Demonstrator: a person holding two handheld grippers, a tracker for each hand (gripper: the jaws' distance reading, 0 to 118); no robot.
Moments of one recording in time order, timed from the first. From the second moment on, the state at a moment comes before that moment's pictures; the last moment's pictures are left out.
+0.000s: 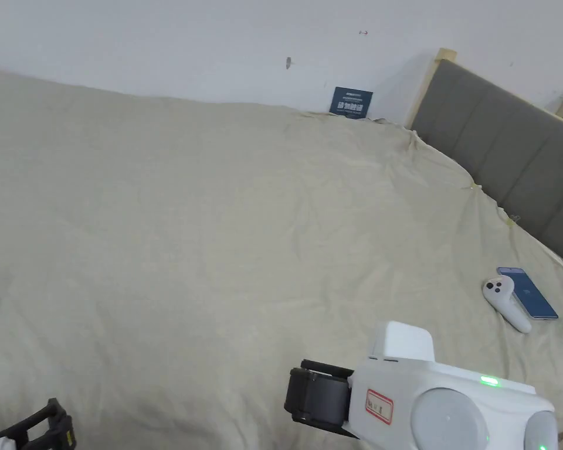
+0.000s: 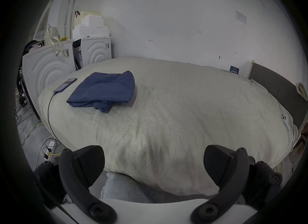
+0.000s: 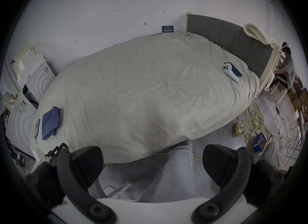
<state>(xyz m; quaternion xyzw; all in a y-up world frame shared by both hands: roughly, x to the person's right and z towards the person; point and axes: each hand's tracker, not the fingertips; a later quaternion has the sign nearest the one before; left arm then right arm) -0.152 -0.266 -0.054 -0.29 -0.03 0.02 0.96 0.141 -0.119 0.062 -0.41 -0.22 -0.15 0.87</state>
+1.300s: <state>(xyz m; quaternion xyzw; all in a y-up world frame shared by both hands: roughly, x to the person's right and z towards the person) -0.166 -0.270 -0.046 -0.30 -0.03 0.07 0.95 0.177 -0.266 0.055 -0.30 -0.27 -0.08 0.91</state>
